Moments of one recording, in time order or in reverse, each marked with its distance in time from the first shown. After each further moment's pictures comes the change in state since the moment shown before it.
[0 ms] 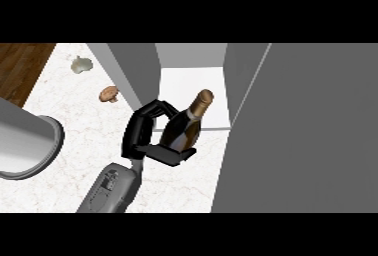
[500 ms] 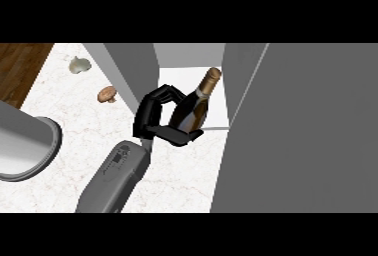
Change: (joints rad) left arm -0.204 0.000 0.020 0.260 0.092 0.010 -0.060; right arm 0.035 0.009 0.003 0.004 -0.013 0.023 -0.055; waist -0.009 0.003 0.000
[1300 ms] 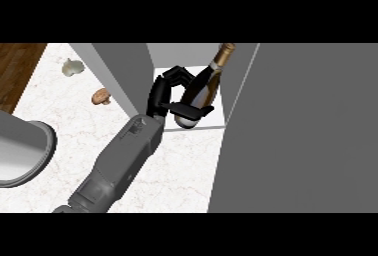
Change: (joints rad) left arm -0.312 -0.001 -0.038 0.404 0.152 0.100 -0.062; right arm 0.064 0.004 0.010 0.002 -0.020 0.044 -0.086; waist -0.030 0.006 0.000
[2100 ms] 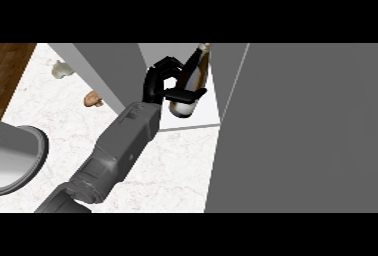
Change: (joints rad) left arm -0.182 0.008 0.096 0.308 0.094 0.028 -0.040; right arm 0.057 0.005 0.000 0.009 -0.019 0.045 -0.085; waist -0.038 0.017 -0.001
